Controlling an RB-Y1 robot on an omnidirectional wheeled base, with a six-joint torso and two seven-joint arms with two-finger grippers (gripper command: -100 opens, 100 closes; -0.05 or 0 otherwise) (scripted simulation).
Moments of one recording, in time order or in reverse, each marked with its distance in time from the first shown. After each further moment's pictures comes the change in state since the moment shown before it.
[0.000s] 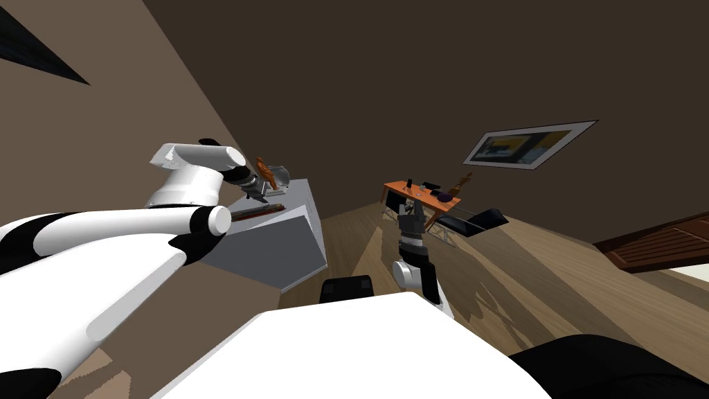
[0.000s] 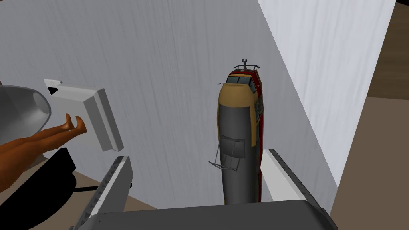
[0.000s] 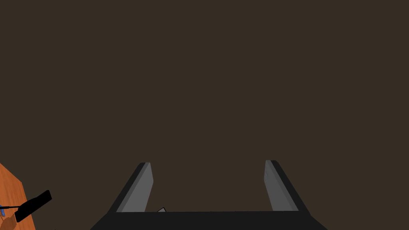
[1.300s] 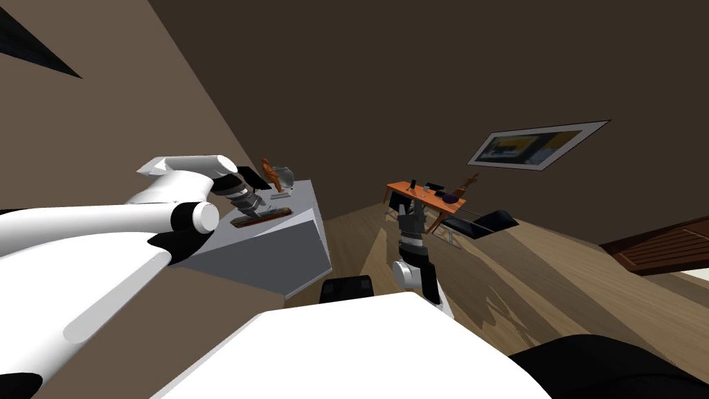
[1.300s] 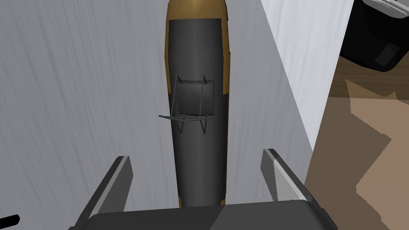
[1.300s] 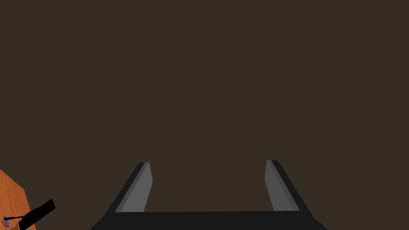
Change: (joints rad) left arm -0.033 0.061 -0.005 0.268 0.037 0.169 -0.029; right arm 0.000 0.000 0.000 0.000 0.000 0.000 0.000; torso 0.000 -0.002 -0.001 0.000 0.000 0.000
